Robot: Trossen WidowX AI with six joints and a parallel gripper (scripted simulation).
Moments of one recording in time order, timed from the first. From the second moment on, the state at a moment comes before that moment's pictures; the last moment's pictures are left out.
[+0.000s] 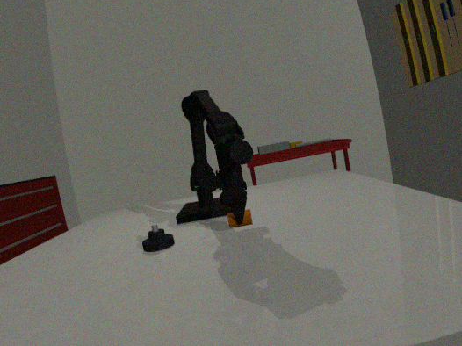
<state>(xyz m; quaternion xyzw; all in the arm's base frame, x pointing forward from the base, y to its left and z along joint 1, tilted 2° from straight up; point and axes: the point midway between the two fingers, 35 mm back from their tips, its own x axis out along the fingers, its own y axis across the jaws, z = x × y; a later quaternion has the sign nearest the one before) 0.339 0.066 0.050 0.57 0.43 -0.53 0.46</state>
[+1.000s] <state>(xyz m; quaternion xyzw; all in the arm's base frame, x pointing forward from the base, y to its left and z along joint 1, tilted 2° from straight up) 0.340 0.066 0.040 0.64 0.33 -0.60 0.35</state>
